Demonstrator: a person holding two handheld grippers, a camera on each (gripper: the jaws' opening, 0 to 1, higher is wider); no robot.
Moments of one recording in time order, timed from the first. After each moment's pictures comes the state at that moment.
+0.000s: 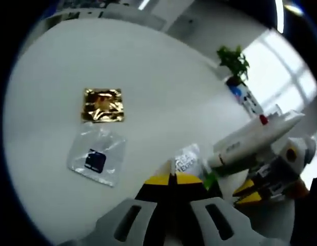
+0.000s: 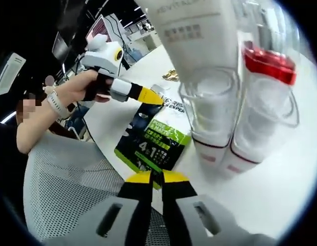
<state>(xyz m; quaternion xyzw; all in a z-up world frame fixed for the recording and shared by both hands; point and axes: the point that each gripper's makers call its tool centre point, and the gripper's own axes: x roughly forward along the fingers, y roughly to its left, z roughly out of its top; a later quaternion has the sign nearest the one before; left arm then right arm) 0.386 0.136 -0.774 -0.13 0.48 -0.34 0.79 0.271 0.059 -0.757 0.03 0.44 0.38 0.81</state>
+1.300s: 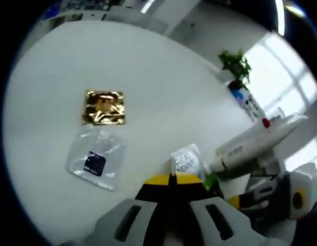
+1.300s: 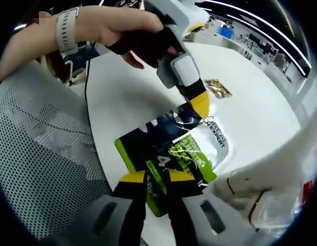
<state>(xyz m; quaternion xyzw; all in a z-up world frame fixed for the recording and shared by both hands) 0.391 0.132 -0.775 -0.14 0.47 -0.34 0.80 0.283 0.105 -0.784 -0.29 0.38 0.44 0.76</state>
